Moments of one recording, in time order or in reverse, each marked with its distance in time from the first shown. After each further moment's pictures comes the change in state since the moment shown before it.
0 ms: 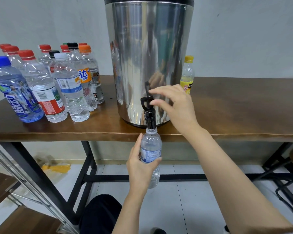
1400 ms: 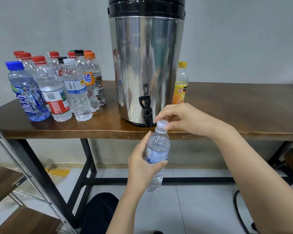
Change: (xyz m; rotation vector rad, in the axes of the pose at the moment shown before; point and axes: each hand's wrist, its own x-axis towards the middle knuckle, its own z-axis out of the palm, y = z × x) left_hand -0.031 0.047 -0.012 0.046 -0.191 0.082; right_hand -0.016 -0.034 -0.068 0.044 -0.749 0.155
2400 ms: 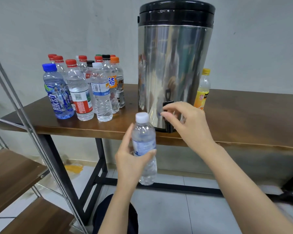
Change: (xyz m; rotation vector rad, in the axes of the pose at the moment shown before) left_hand 0.013 0.016 -0.067 -0.075 0.289 0.072; right_hand 0.031 -0.023 0.057 -0.097 0.701 -0.202
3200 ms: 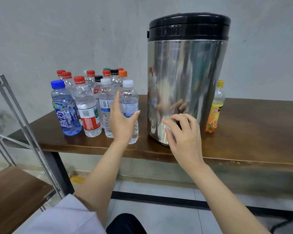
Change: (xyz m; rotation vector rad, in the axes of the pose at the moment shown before) left_hand 0.185 0.006 -0.014 0.391 0.215 0.278; right_hand 0.011 0.027 0.075 -0.394 0.241 -0.140
